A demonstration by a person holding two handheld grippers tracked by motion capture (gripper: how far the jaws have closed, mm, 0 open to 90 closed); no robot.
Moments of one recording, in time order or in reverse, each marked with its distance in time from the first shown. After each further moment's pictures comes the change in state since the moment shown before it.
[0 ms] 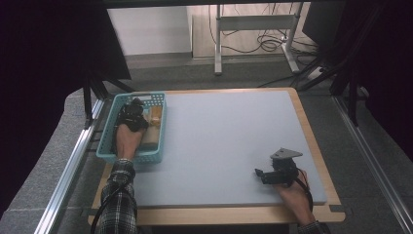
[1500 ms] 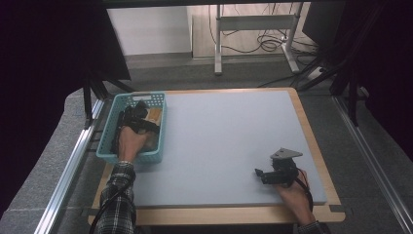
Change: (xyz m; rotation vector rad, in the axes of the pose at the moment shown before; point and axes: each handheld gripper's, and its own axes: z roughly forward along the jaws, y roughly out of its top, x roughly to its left) left arm -0.014 -0.002 0.004 0.064 -0.067 0.008; right arm 0.000 0.000 0.000 -0.001 0.000 0.002
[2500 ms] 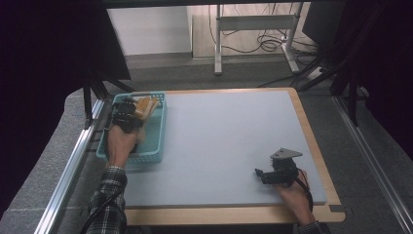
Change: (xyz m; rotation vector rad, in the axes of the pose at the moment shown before) left arm 0.002 -0.014 -0.053 -0.135 0.131 -0.003; right arm 0.000 0.000 0.000 0.001 0.000 -0.003
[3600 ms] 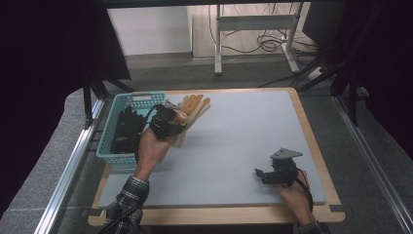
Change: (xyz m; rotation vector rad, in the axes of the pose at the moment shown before) left arm -0.121 -0.003 -0.054 -0.223 -0.269 0.347; right arm 0.000 0.000 0.000 0.001 0.000 -0.001
